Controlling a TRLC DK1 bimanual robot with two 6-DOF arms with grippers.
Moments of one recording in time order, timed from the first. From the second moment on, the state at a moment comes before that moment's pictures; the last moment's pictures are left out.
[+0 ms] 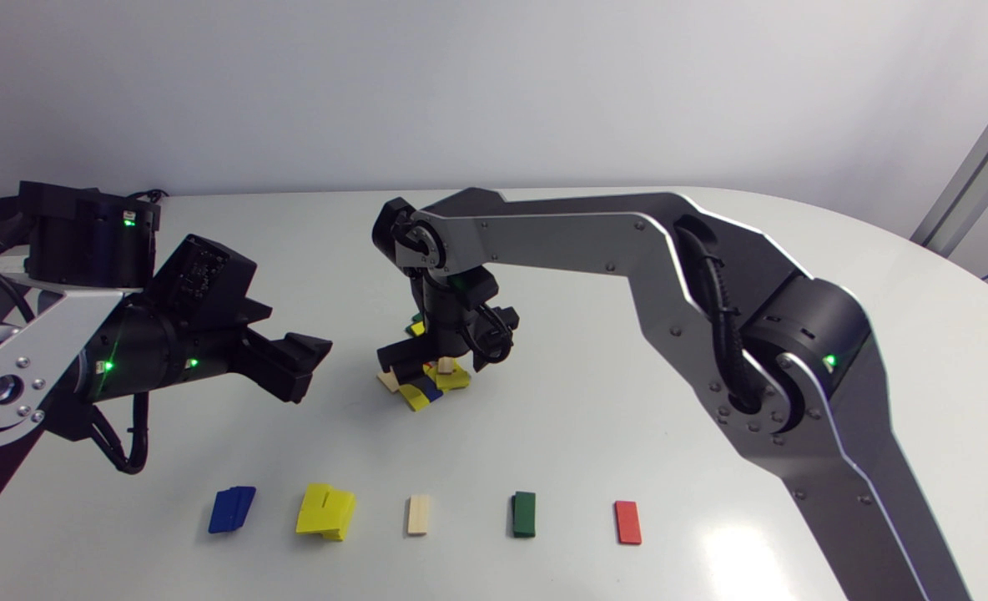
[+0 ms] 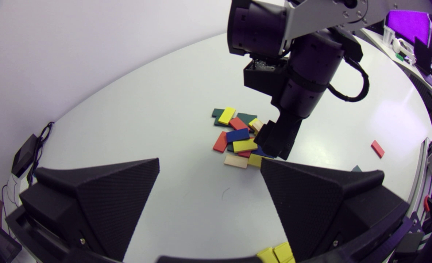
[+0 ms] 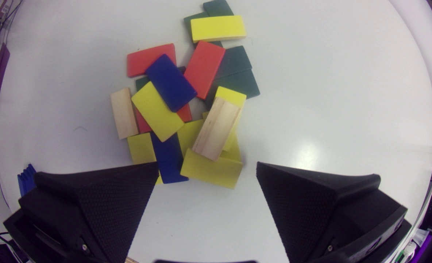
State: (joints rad) left arm -0.26 1.13 0.68 -0.20 0.06 0.29; right arm 0.73 2.42 2.08 -0.96 0.03 0.30
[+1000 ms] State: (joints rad) left arm -0.26 1.13 0.68 -0.20 0.06 0.29; right arm 0.73 2.43 2.09 -0.96 0.01 0.30
